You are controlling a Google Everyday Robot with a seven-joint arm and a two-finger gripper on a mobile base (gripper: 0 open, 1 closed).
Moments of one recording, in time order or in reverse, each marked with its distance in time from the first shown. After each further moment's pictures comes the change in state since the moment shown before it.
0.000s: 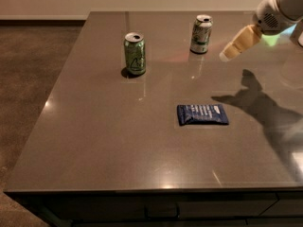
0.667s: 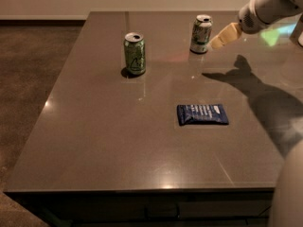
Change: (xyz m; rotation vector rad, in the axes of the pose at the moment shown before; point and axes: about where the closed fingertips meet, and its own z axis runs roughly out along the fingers) arm -0.024 -0.058 0.072 0.061 -0.073 0.146
